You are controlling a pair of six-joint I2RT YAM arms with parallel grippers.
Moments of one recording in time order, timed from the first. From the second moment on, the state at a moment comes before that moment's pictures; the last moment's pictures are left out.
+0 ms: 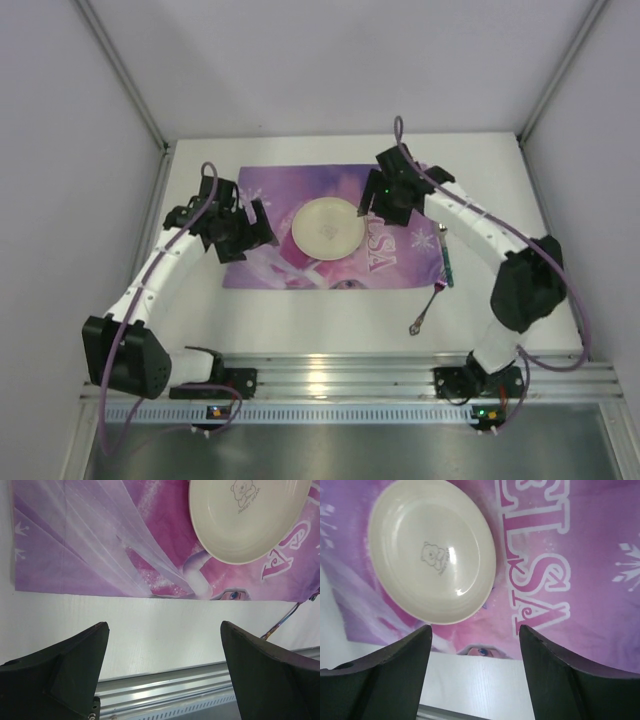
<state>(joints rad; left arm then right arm) -0.22 1.29 1.13 -0.86 0.17 -0.58 0.54 1.78 1.49 -0.73 0.04 0.76</state>
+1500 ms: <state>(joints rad) -0.23 1.41 1.13 -0.80 0.24 -0.53 0.16 1.82 1.20 -0.76 0.29 0.55</state>
